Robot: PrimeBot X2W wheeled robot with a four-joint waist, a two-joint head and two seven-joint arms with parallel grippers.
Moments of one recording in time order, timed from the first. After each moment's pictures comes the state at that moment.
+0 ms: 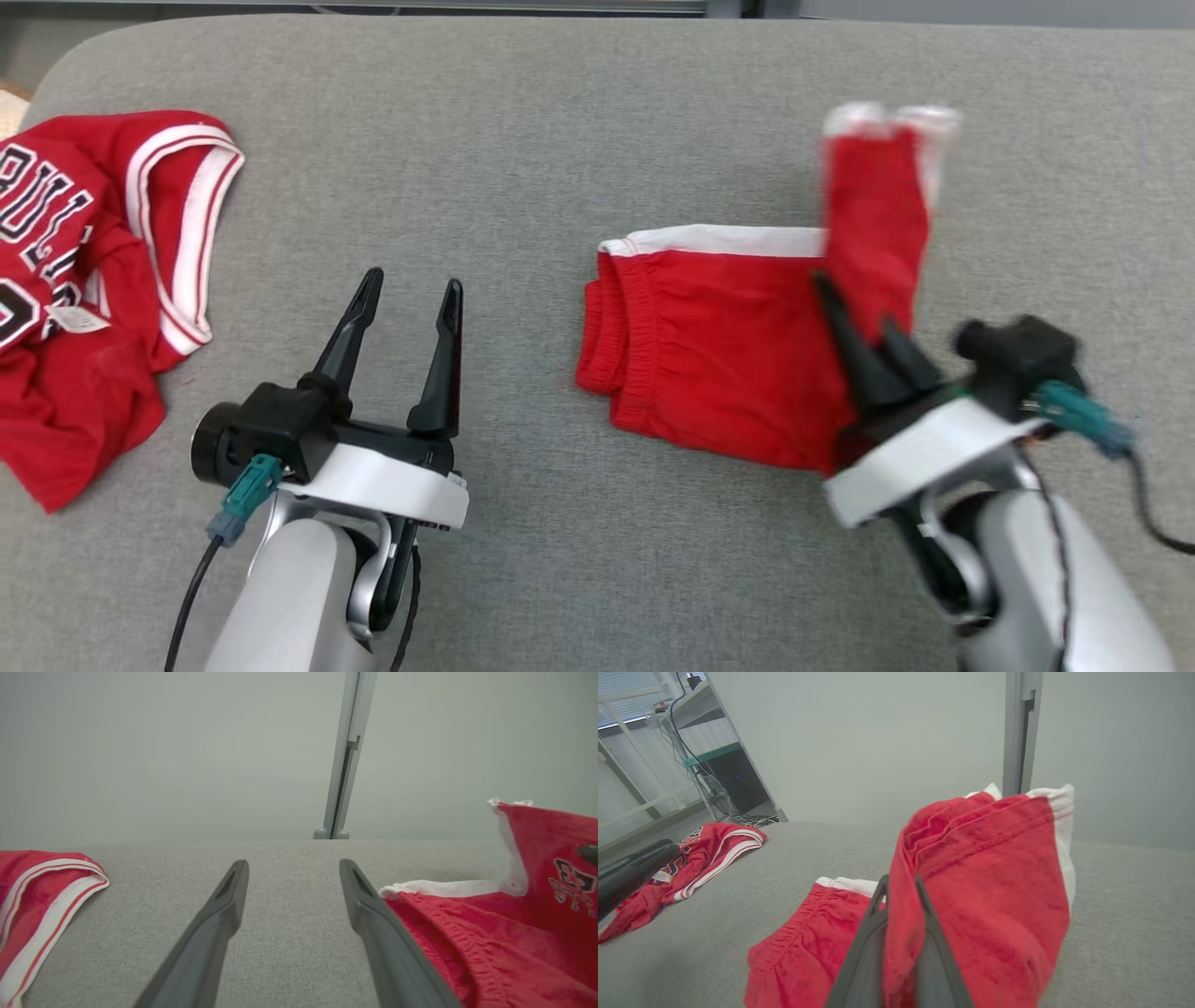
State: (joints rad) left arm -0.30 0.05 -0.20 0.23 -0.25 -0.06 -0.26; right arm -0.32 -0.16 0.28 0.06 0.30 0.13 0.06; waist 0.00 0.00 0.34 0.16
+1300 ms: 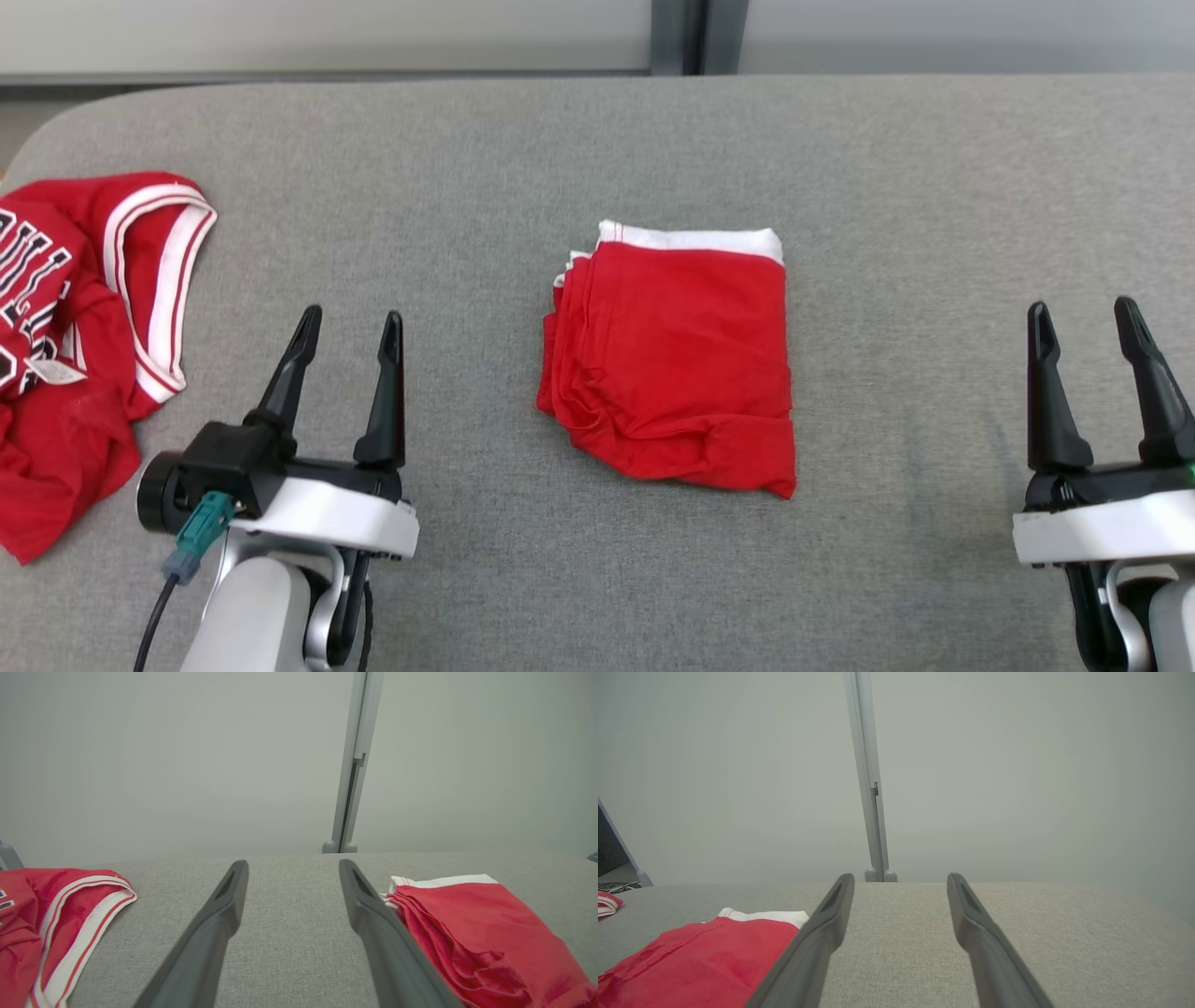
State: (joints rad) left arm -0.24 0.08 -0.14 0.21 -0.24 -0.03 -0.26; right arm -0.13 -0.15 -0.02 -0.01 0.22 0.13 -0.14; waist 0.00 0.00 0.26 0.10
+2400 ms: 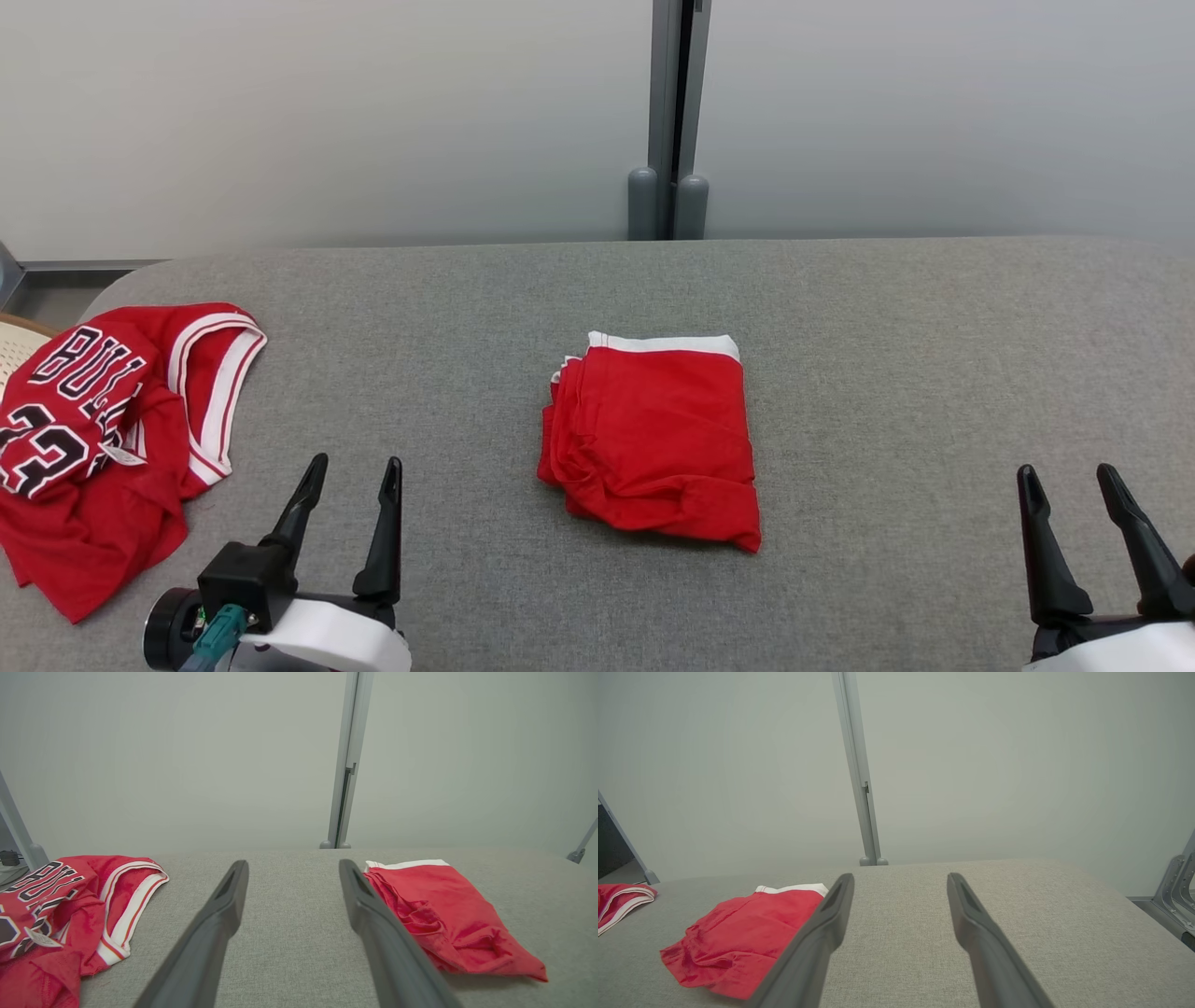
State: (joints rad) left arm -0.02 0.12 -0.16 0.20 -0.26 -0.01 -0.23; right arm 0.17 -0.11 -0.06 -0.14 0.24 0.13 0.01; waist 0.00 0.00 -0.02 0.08
